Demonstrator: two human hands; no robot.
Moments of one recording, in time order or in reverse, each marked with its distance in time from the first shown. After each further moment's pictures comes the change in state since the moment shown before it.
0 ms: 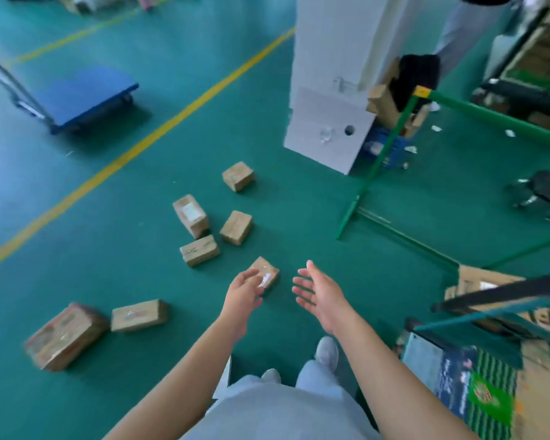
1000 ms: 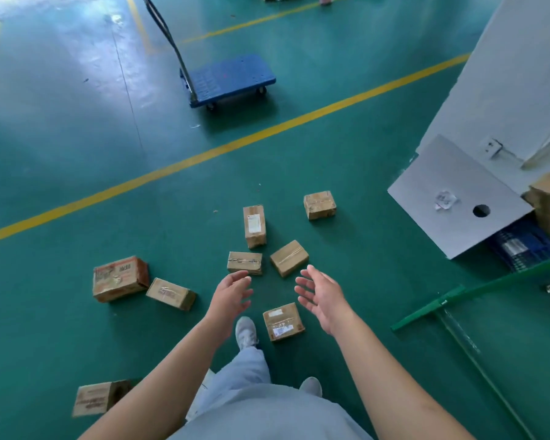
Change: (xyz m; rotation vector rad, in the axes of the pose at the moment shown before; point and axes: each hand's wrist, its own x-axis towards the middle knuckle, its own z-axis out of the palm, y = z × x) left_hand 0.167 0.163 0.054 -0.275 0.494 -0.009; right_hand 0.238 -0.246 0.062 -0.320 -0.384 0.113
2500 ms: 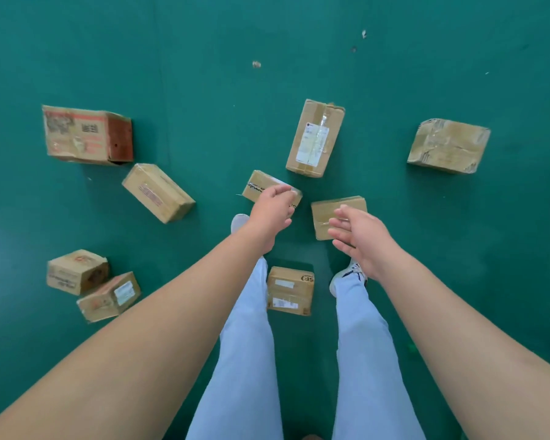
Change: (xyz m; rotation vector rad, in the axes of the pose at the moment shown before) left_hand 0.613 0.079 0.028 -0.170 0.157 -0.520; right_hand 0.622 -0.113 0.187 -0.592 0.009 0.518
